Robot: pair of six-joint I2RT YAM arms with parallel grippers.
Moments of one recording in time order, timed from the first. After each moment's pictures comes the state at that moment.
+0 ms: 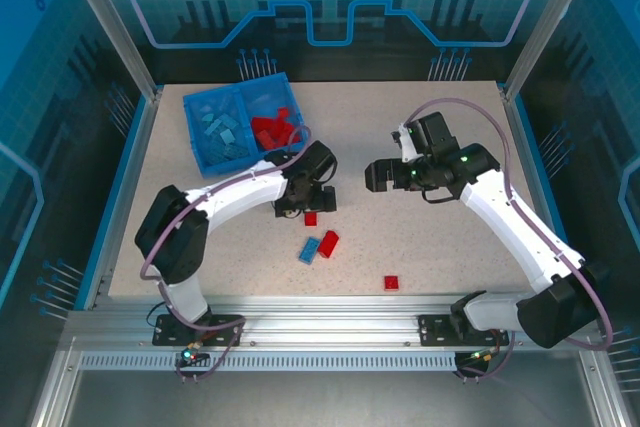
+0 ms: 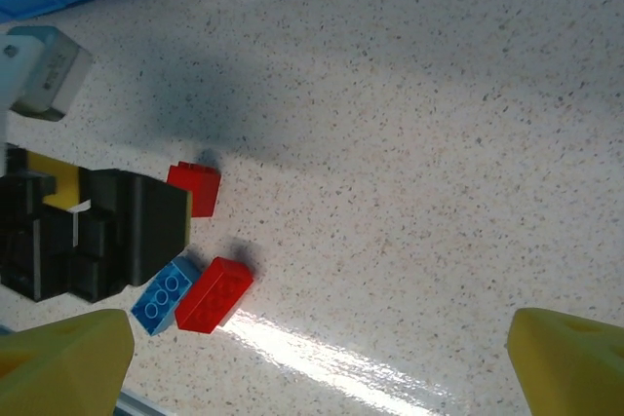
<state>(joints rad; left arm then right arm) -0.68 1.78 1.33 -0.88 -0.05 -0.83 0.44 1.30 1.27 -0.96 -0.15 0.34</state>
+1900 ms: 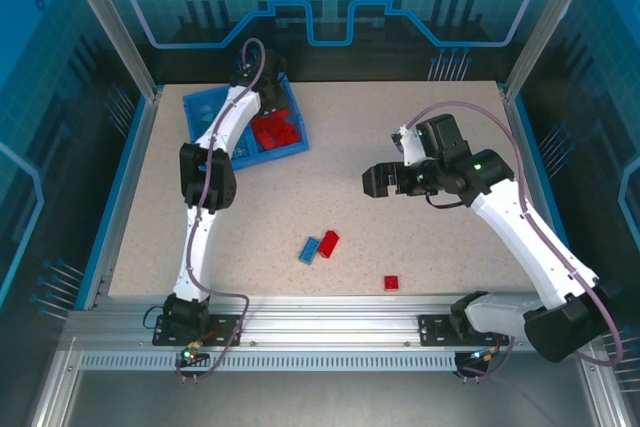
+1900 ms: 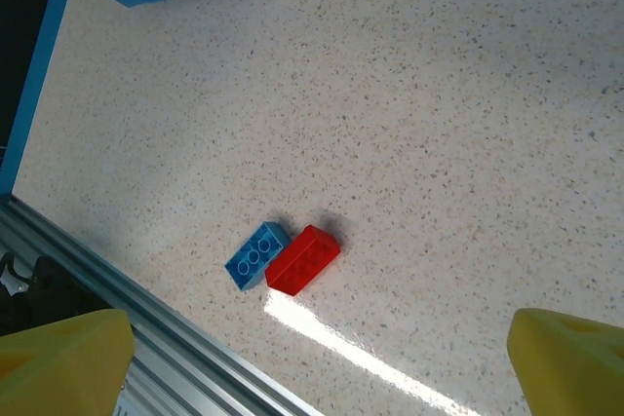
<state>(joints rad) -0.19 2.51 2.45 -0.93 -0.17 -0.57 0.44 1.21 1.28 -0.99 -0.32 0.34</state>
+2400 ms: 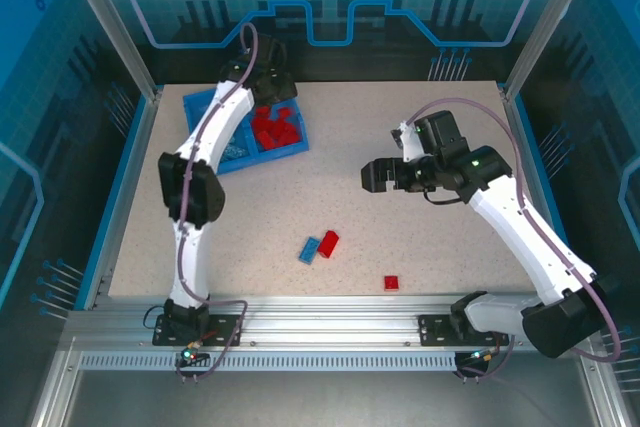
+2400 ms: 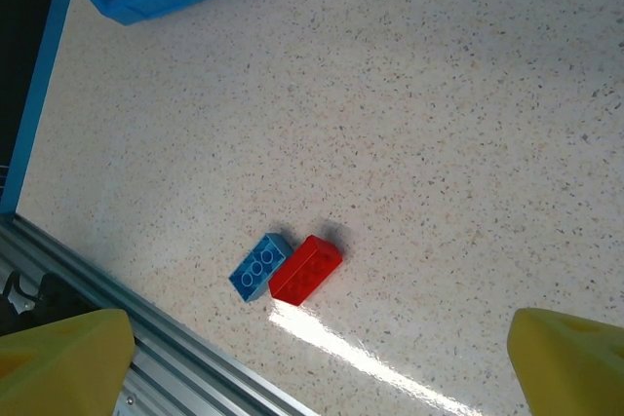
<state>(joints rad) -0.28 2.15 2.21 -0.94 -0.06 -0.55 0.44 1.25 1.29 -0.96 -0.31 0.37</state>
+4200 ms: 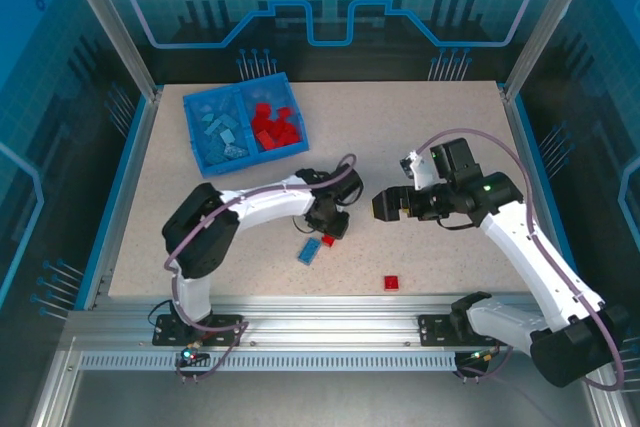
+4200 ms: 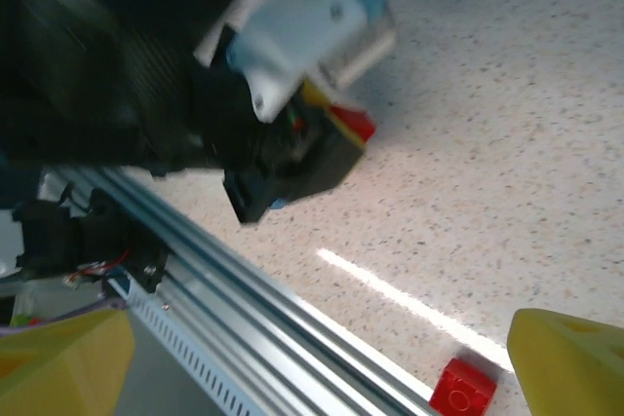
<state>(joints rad) -0.80 1.87 1.36 -0.79 0.05 -0.44 0.36 1.08 1.07 -0.99 -0.54 0.30</state>
